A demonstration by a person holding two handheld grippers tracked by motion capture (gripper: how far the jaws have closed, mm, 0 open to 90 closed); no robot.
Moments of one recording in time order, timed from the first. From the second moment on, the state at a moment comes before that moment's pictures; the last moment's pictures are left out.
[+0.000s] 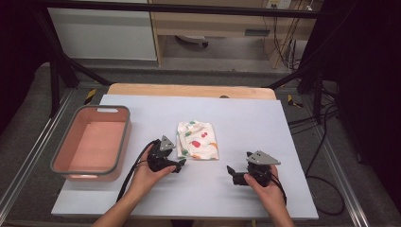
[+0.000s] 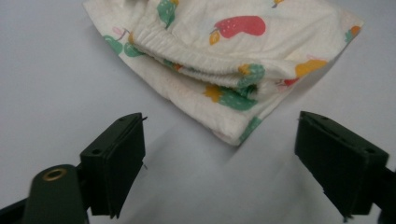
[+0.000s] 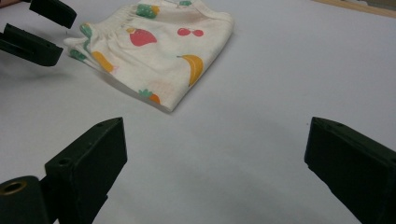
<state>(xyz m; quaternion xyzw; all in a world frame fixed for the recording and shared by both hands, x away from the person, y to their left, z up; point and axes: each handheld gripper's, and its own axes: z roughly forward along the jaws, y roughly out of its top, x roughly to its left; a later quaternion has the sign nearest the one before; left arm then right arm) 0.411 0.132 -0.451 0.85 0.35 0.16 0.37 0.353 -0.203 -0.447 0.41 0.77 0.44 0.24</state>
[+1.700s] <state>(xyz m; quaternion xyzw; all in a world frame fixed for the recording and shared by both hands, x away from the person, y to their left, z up) 0.396 0.133 -0.439 0.86 0.34 0.12 0.37 0.349 -0.192 -0.444 0.39 0.78 0.44 0.22</state>
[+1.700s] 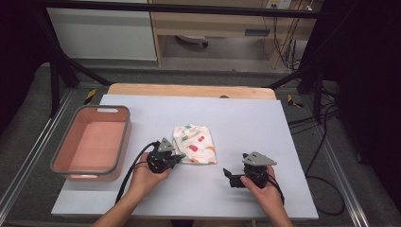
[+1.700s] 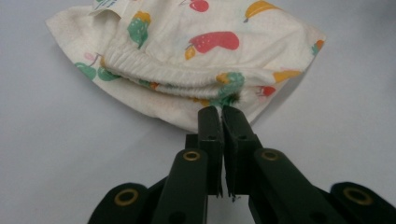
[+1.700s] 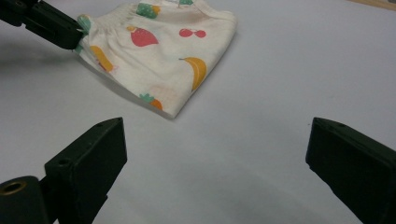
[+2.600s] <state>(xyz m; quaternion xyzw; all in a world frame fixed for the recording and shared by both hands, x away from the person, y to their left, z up) 0.352 0.170 -0.430 0.87 0.32 0.08 0.37 0.332 -0.149 -0.437 0.39 0.80 0.42 0.16</state>
